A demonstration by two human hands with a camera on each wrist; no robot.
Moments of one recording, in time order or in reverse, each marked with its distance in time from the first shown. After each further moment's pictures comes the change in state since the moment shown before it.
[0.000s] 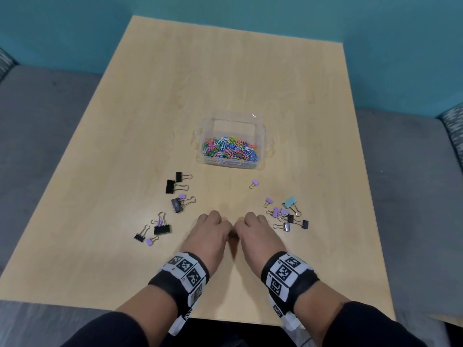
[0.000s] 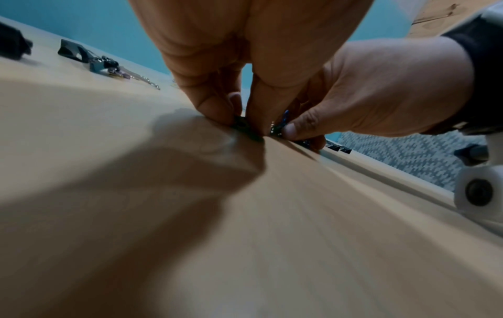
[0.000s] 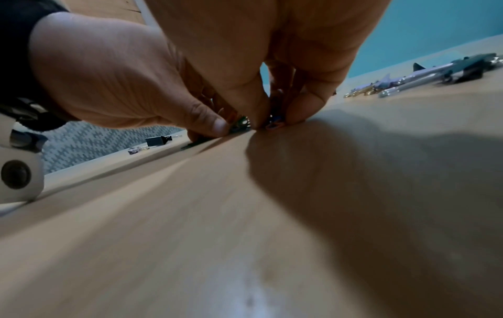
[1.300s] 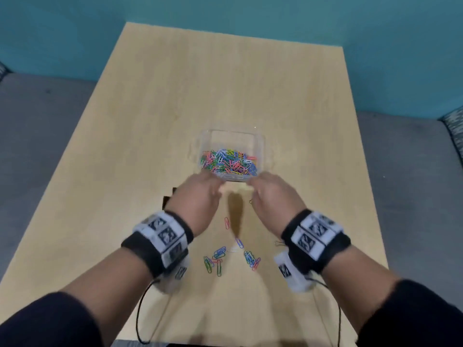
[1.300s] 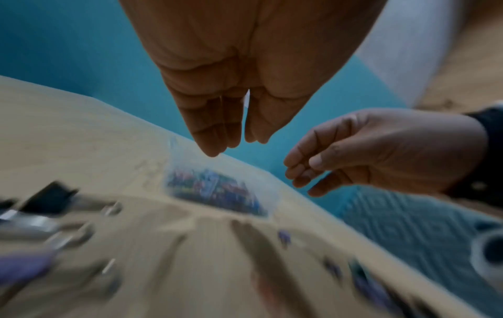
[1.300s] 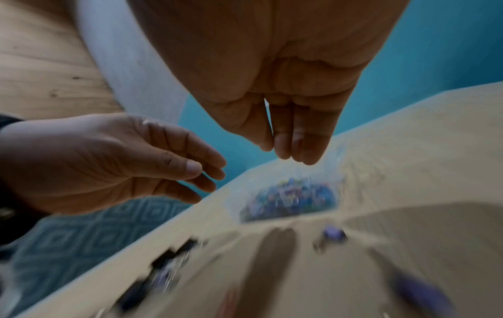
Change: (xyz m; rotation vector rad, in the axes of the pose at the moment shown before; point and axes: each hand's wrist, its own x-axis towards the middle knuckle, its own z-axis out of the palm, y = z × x) left_hand 0.082 -0.028 -0.084 -0.134 0.220 0.099; right_hand 0.065 0.029 -0.098 0.072 0.216 0.003
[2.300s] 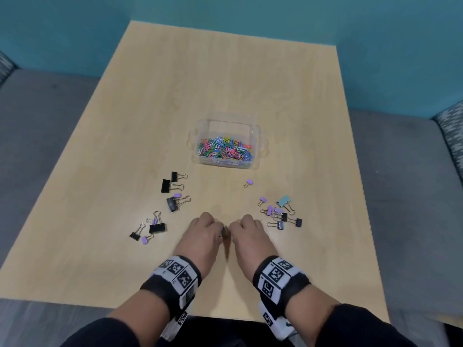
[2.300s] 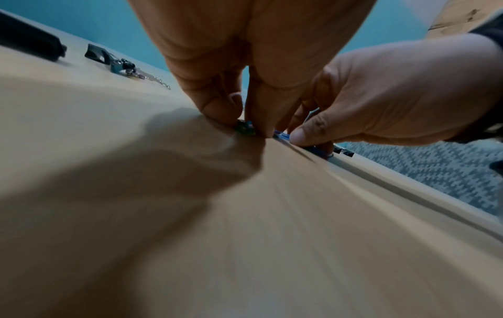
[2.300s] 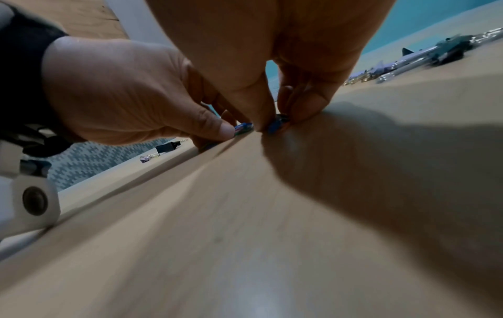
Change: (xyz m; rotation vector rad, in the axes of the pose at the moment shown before) left_hand -0.108 0.026 0.074 -0.003 -0.196 -0.203; right_hand -0.098 -0.029 0.085 -0.003 -0.226 0.113
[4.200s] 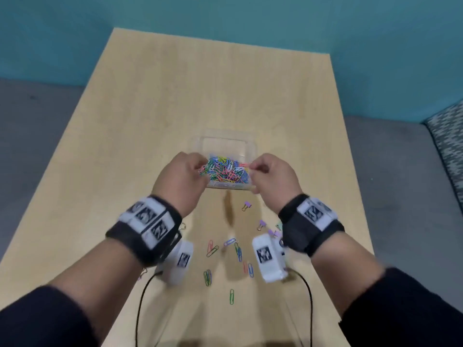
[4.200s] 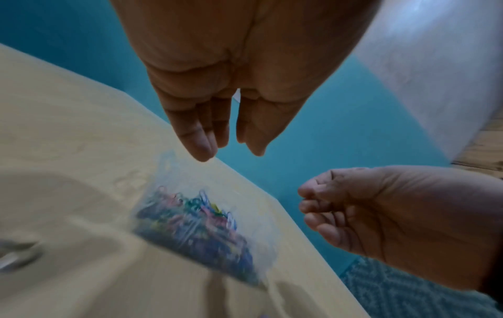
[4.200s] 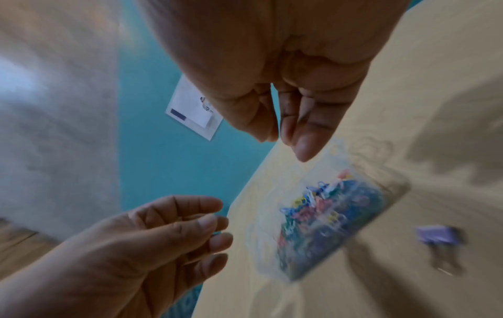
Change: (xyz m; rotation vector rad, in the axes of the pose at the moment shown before) left_hand 0.124 0.002 -0.132 -0.229 0.249 -0.088; right_hand 0.116 0.028 -0.125 0.733 0.376 0.226
